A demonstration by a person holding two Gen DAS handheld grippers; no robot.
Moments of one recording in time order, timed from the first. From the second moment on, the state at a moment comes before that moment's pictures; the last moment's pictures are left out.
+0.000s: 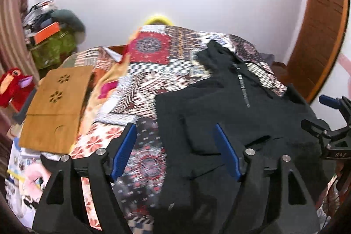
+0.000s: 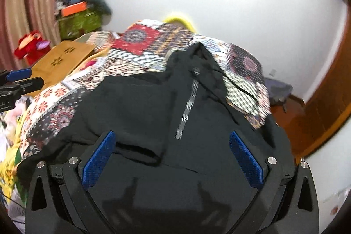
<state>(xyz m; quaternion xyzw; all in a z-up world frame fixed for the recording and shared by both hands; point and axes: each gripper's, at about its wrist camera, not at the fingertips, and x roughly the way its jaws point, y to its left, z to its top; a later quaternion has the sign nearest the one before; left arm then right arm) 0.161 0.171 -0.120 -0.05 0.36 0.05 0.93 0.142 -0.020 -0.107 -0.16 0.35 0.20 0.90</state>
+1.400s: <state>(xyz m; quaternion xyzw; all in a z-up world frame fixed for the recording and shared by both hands) 0.166 0.190 -0.168 -0.06 0.41 0.05 0.91 0.197 0.071 -0.166 -0.27 0.37 0.28 0.84</state>
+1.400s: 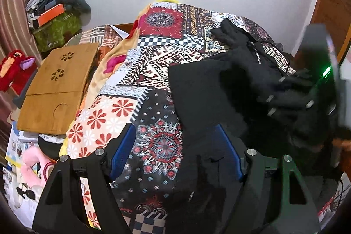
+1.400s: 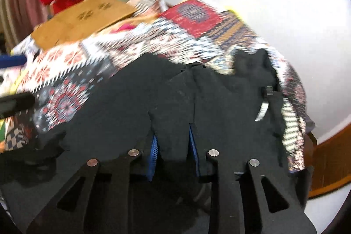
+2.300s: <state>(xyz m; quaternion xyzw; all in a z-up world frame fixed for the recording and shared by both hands) 0.210 0.112 -0.190 -0.04 0.46 0.01 0.89 0.239 -0.167 -0.168 0.00 0.46 0.14 0.88</state>
